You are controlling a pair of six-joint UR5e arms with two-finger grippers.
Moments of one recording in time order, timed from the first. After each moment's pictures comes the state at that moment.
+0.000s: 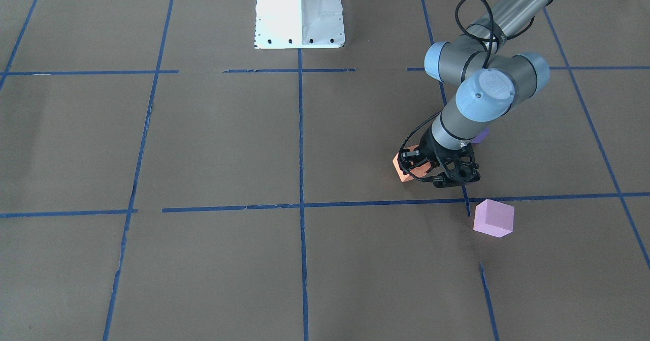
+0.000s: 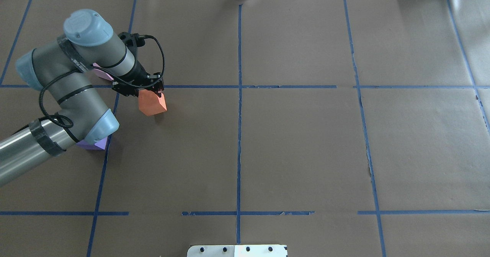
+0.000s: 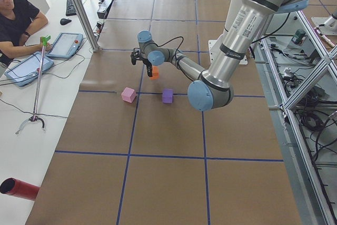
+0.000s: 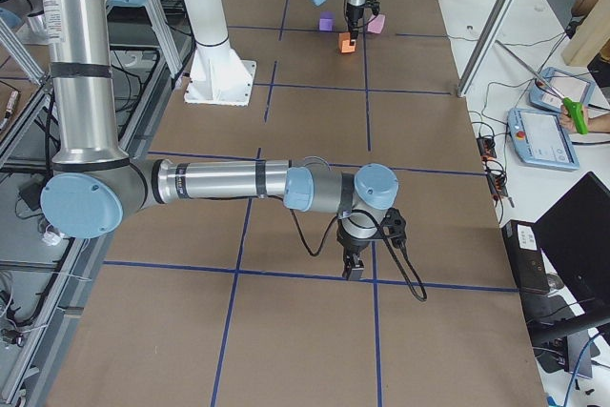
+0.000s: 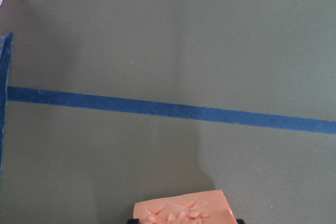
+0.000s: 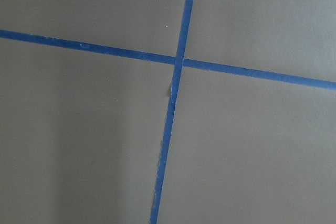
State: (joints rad) left arm -0.82 -2.09 -1.51 -1.84 -2.17 -1.12; right arm 1.53 -1.53 1.61 -1.72 2.29 -0.16
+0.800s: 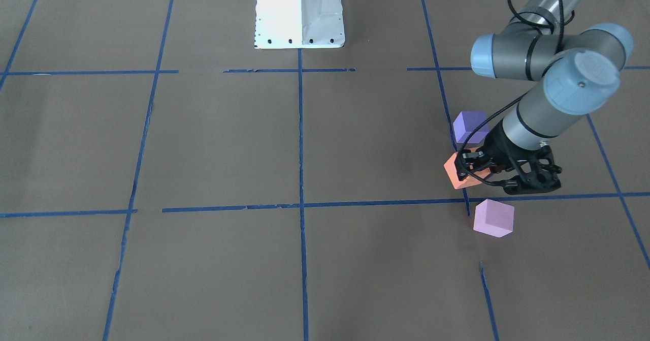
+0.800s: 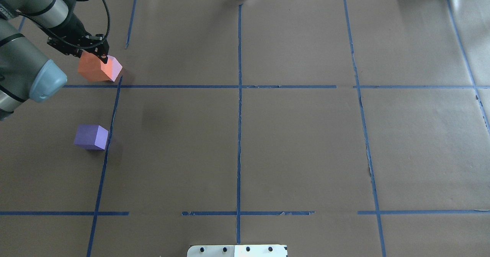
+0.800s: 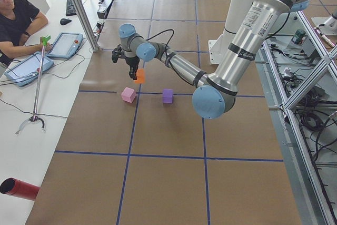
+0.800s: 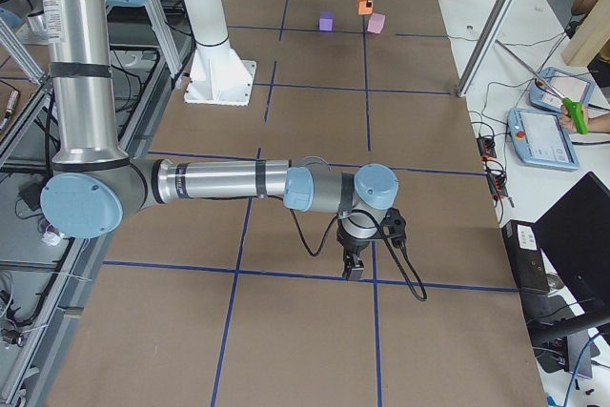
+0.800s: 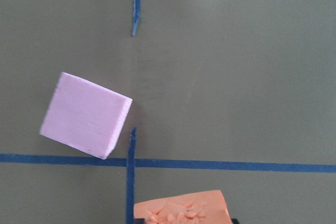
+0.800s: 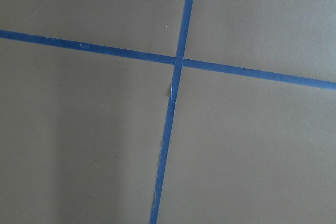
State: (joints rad) left arm -1.05 -2.03 -1.62 -1.58 -2.23 -0.65; right arm 1.53 -1.53 1.61 -1.72 2.29 -0.16
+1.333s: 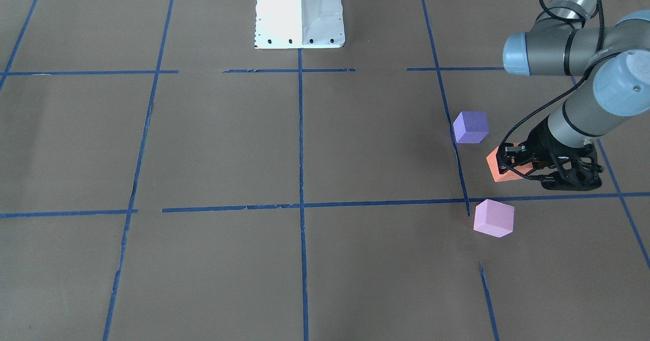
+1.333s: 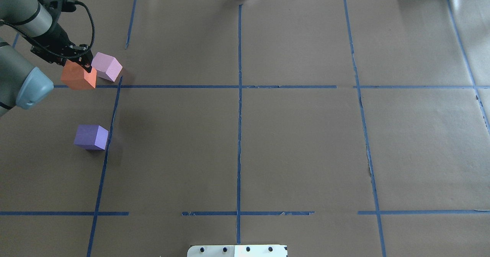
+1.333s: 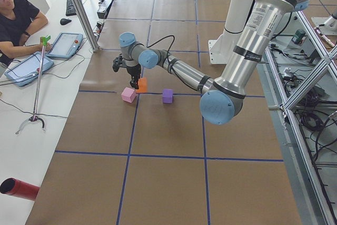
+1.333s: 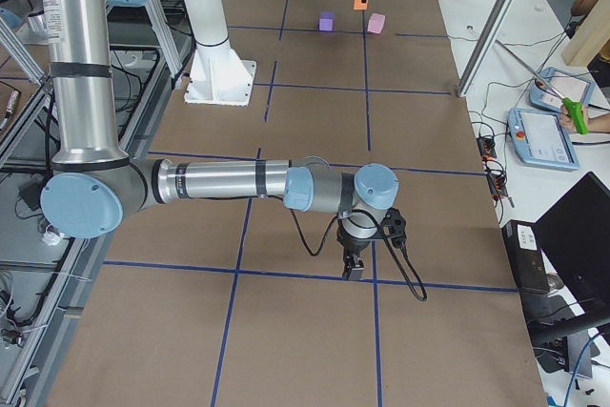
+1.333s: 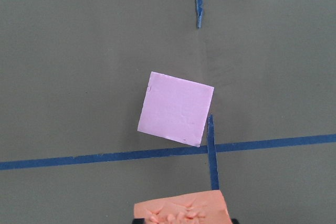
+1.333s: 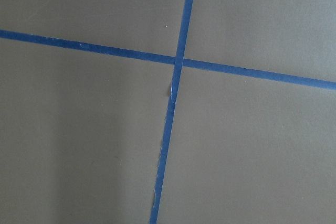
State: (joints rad) left arm -1.05 -1.97 -1.61 -1.60 -2.23 -0.63; right arm 1.53 -1.53 1.61 -1.72 2.29 -0.16
